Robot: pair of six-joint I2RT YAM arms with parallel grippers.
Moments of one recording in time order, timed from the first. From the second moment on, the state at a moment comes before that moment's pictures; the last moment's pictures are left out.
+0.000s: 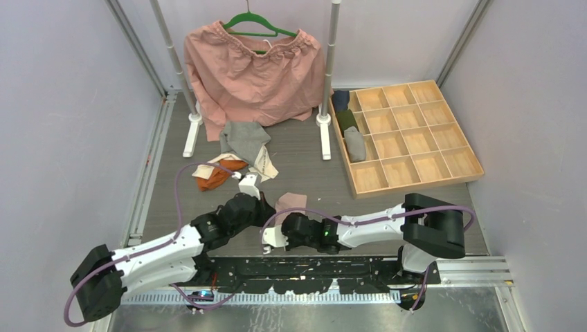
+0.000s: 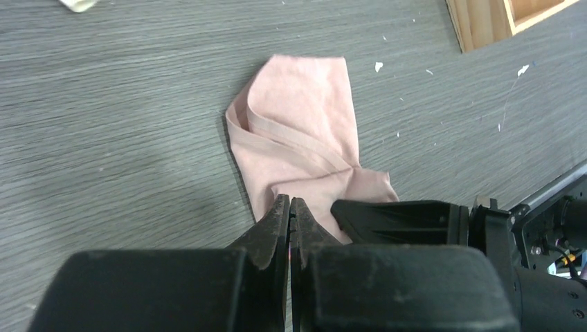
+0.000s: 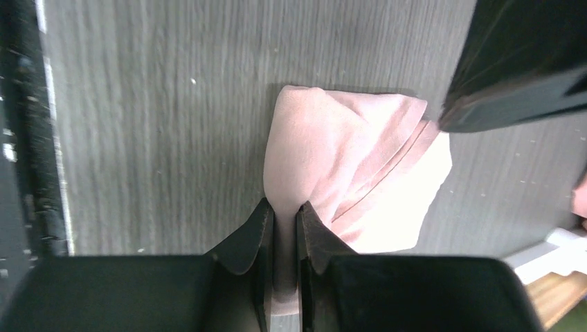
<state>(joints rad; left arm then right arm) -0.92 0.90 0.35 -0.02 -0.21 -0.70 1.35 1.62 0.74 0.01 0.27 -0.60</state>
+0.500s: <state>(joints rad) -0.91 0.71 0.30 -0.15 -0.28 -0.73 1.15 1.56 0.74 0.01 -0.24 -0.30</state>
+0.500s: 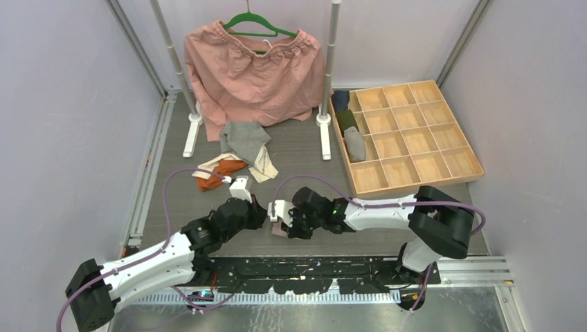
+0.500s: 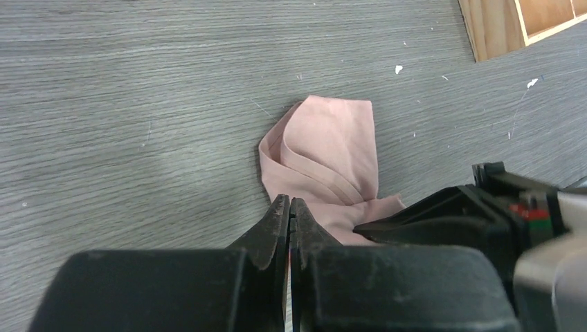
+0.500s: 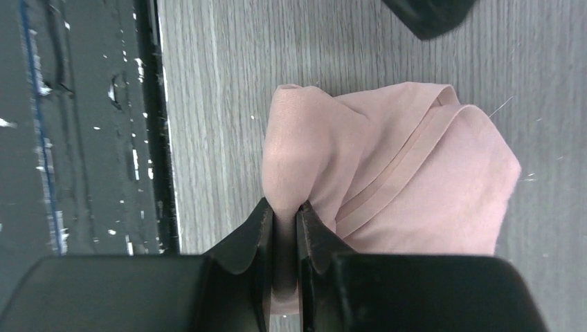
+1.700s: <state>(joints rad) -0.91 0.89 0.26 0.11 0.03 -0.62 0.84 1.78 0.79 0.12 -0.81 0.32</state>
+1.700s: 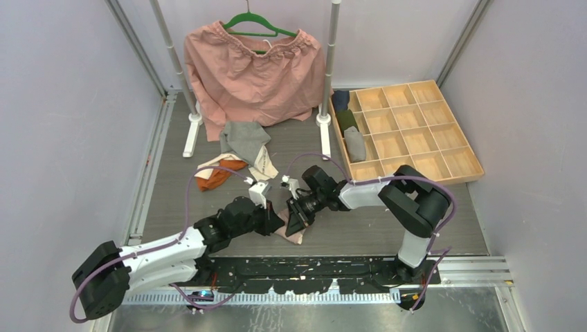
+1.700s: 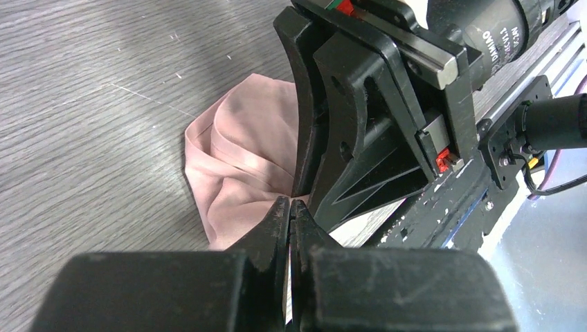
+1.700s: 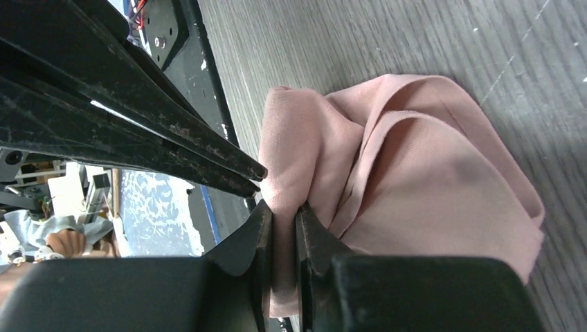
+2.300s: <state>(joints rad) -0.91 1.16 0.36 0.19 -0.01 -0.59 0.84 1.73 0.74 0.15 -0.75 0.28</state>
